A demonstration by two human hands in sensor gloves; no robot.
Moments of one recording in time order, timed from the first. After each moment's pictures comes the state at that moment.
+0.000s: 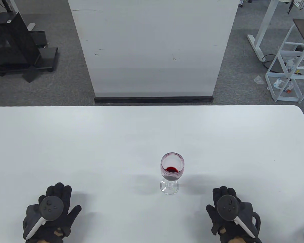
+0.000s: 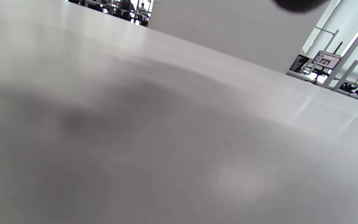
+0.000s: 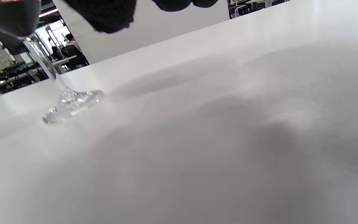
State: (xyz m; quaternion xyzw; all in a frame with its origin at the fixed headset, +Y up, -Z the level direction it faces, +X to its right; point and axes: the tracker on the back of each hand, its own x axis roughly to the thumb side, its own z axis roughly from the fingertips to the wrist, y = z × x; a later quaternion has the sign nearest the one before) left_hand -0.377 -0.744 -0.247 -0.12 0.02 0.13 0.98; right_hand 0.195 -0.731 -0.226 -0.06 0.08 0.97 0.20
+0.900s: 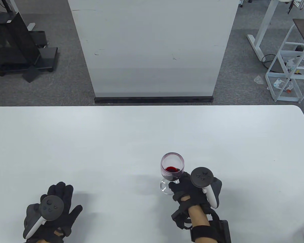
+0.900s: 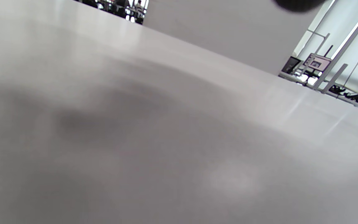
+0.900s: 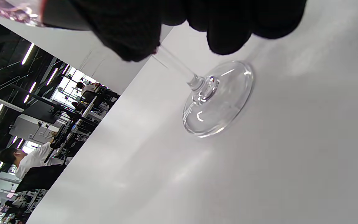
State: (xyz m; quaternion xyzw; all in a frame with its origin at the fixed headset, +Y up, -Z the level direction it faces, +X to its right) left_hand -0.378 -0.744 -0.249 -0.13 0.01 0.15 0.98; right_hand 0.105 -0.753 -0.307 -0.09 0.13 0.87 0.46
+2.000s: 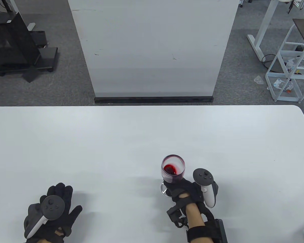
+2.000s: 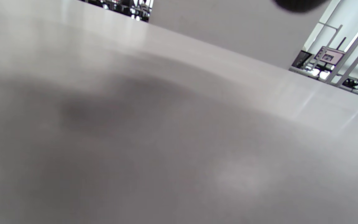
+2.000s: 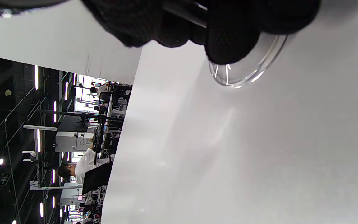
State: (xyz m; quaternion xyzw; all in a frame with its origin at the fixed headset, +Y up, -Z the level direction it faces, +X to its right) left_hand -0.377 -0.745 -0.248 -0.13 0.03 0.13 0.98; right_hand 0.103 -0.788 -0.319 -0.08 0.19 0.77 0.60
